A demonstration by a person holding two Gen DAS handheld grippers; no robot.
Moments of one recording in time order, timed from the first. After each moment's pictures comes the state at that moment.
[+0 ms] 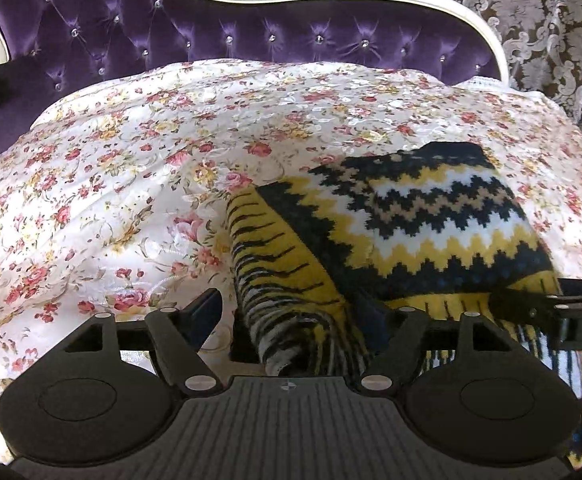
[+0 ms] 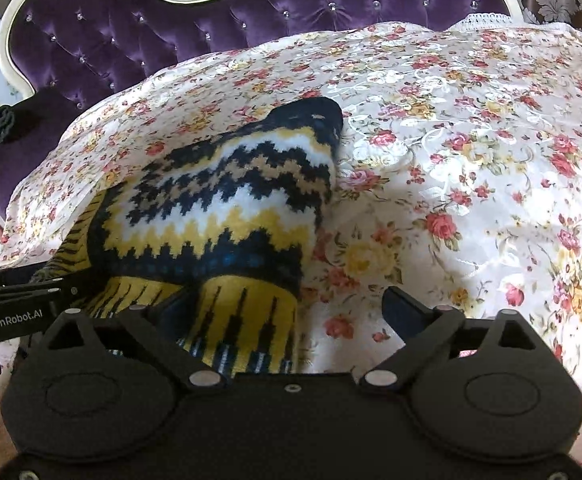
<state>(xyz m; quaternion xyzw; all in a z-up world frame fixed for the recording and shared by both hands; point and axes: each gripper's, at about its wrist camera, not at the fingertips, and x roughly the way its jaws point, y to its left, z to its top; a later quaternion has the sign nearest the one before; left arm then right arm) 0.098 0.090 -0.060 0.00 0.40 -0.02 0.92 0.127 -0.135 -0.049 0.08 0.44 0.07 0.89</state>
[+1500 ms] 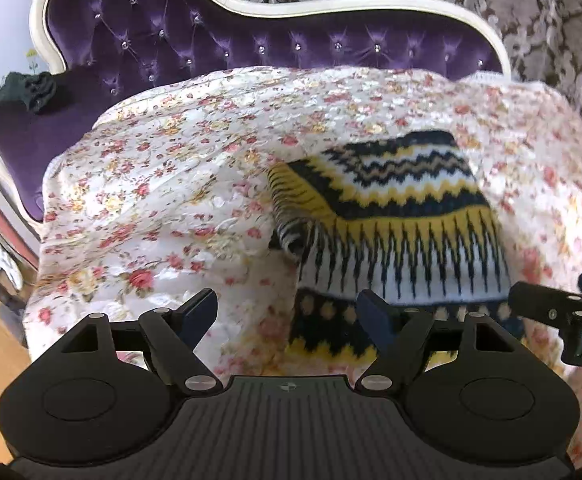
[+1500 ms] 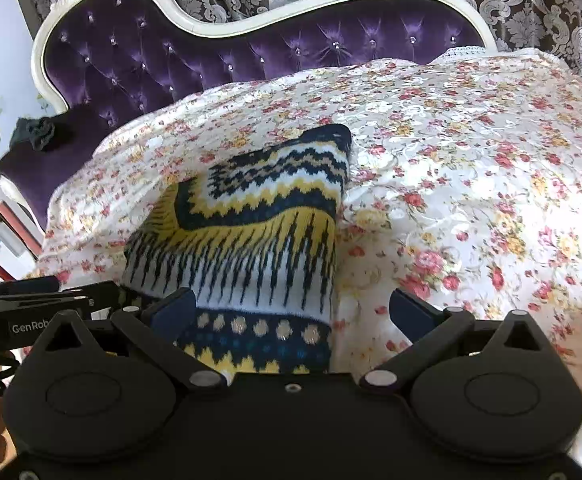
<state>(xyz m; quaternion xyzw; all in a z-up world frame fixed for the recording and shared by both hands) -0.003 0.067 0.002 0.04 0.41 0.04 0.91 0.021 -0.116 0.017 0.08 0.41 0.06 0.91</state>
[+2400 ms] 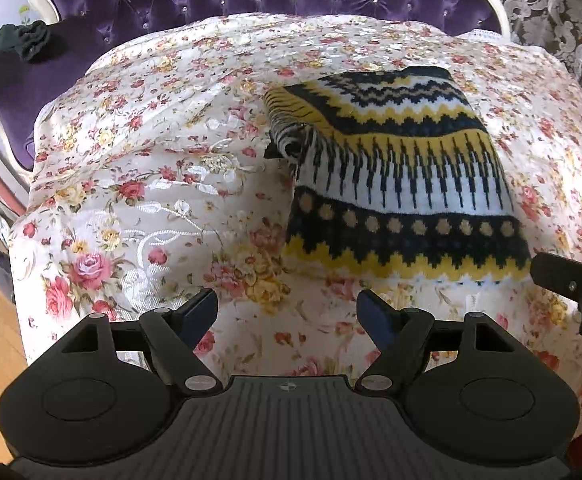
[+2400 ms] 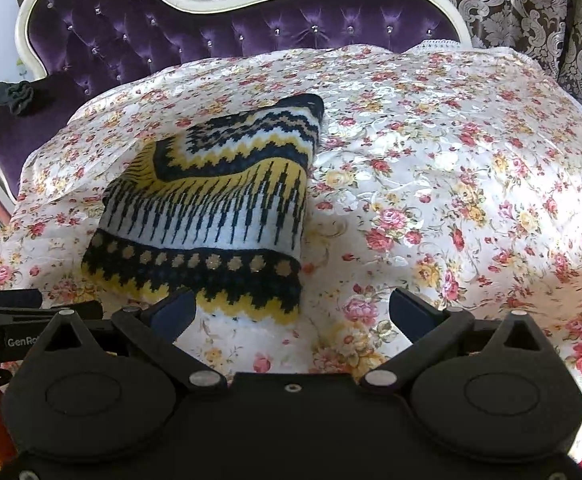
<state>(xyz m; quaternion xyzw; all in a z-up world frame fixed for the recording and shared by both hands) -0.029 0.075 -0.027 0.02 0.47 0.03 0.88 -0.012 -0.107 0.009 0.04 0.43 0.01 0.90</state>
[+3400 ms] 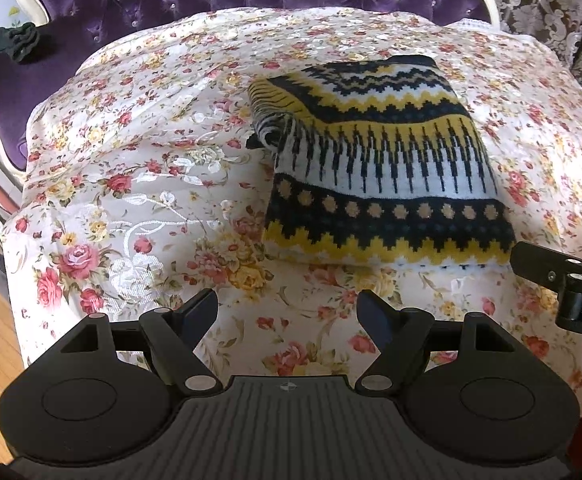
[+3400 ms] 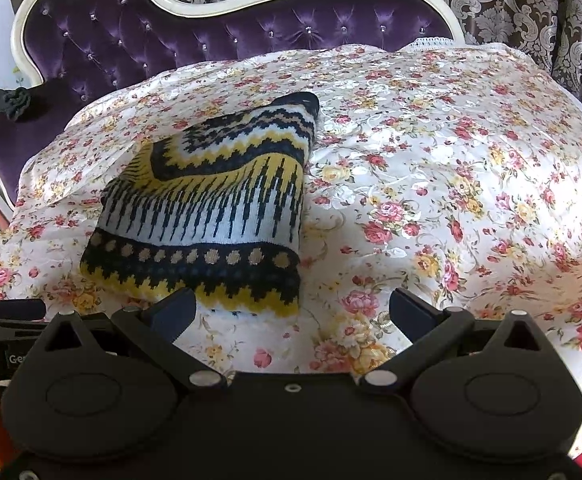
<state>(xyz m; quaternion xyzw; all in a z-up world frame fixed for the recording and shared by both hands) -0.034 0.064 -0.027 0.02 0.48 0.02 0.88 -0.017 -0.108 0.005 0.05 0.43 0.01 0.90</state>
